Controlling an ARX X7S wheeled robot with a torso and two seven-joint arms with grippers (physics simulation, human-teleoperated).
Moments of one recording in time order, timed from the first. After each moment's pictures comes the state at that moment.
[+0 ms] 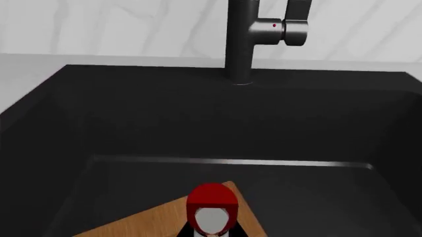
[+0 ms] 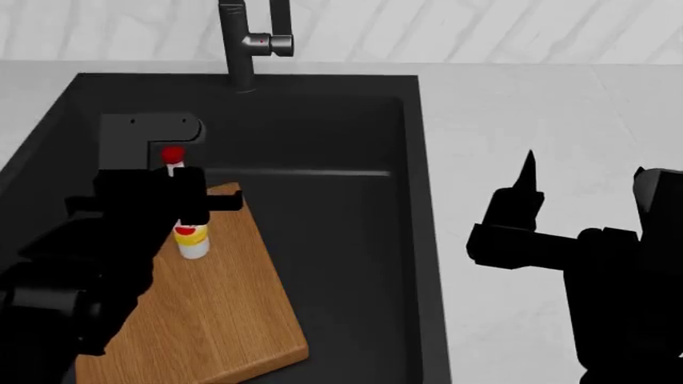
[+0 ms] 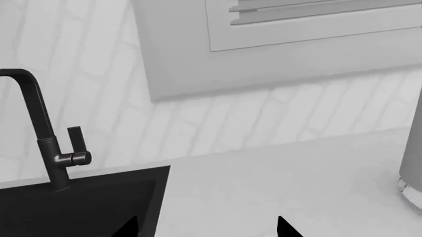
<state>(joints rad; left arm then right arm) -1.24 0.00 0.50 -1.31 -0.53 -0.17 -0.14 0.53 0.44 0.11 -0.50 0.76 0.89 0.40</state>
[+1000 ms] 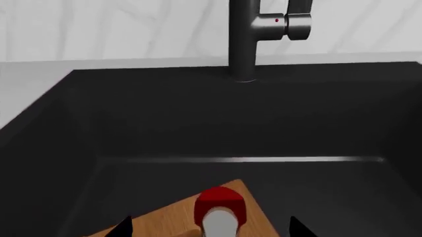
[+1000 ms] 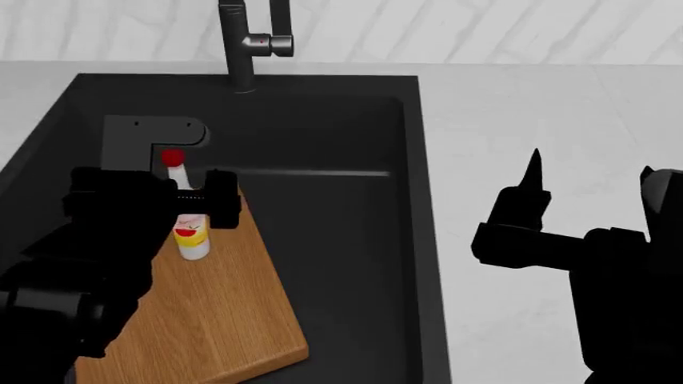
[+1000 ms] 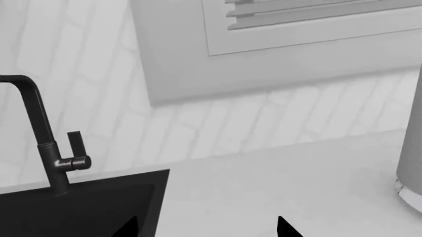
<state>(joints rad) -1.23 0.00 0.49 -1.31 -0.47 -0.19 -0.15 0.52 0.45 0.12 -0.50 0.78 0.88 0.41</state>
